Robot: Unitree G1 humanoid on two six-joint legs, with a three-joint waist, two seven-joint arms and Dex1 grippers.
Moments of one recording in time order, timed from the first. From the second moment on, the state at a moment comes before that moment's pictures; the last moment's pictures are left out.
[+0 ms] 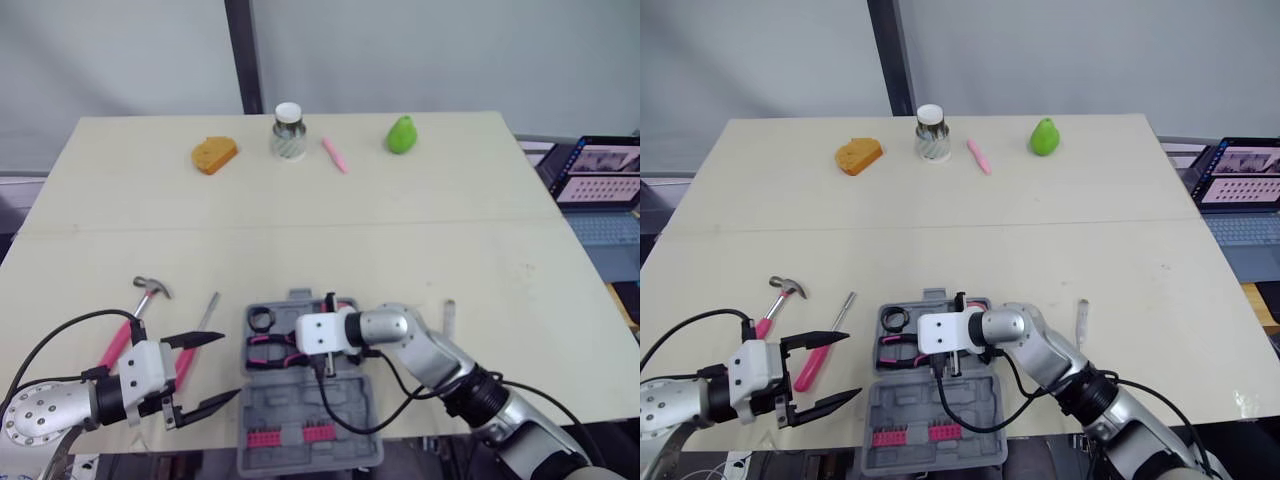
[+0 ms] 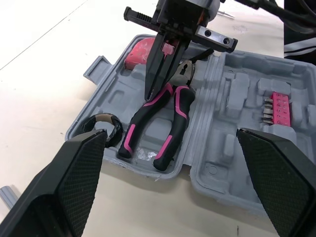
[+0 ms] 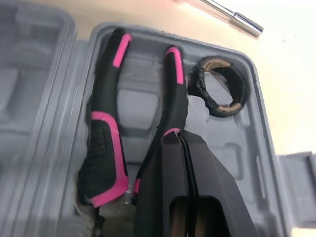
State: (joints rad) left arm 0.41 0.74 0.30 -0.43 -0.39 0.02 -1.00; right arm -0.51 -0.38 0.68 -0.02 -0.25 0.14 0.88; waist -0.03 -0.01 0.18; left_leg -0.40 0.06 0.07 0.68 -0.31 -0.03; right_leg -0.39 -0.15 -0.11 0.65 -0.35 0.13
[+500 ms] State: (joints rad) left arm 0.41 0.74 0.29 -0.43 -0.39 0.02 -0.98; right arm -0.51 -0.37 0.70 0.00 -0.34 0.08 0.88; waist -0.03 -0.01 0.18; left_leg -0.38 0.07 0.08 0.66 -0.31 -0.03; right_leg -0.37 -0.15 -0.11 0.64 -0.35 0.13
